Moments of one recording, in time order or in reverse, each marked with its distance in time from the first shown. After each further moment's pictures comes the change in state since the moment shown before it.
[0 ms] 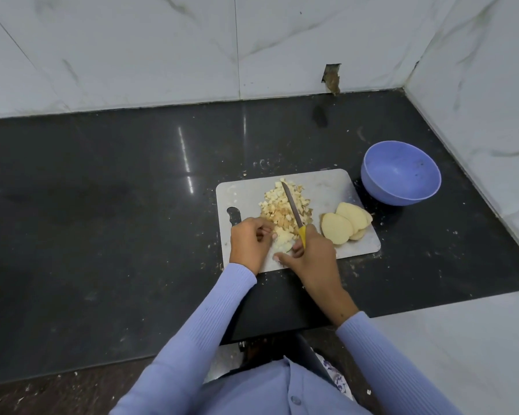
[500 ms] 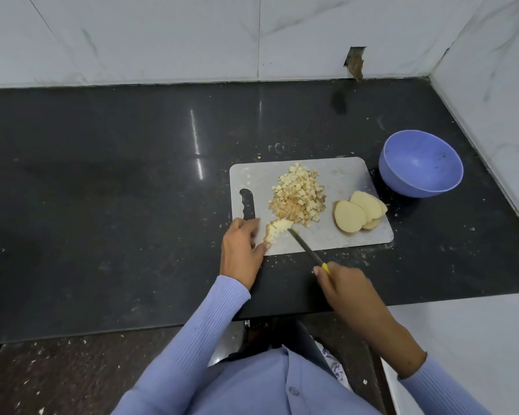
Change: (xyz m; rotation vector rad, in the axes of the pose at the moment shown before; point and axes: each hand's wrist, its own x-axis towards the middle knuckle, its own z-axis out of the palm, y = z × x) left_hand -0.047 -0.021 -0.026 0.159 0.071 0.016; right_hand -0.063 0.018 -0.037 -0.296 -0.310 -0.040
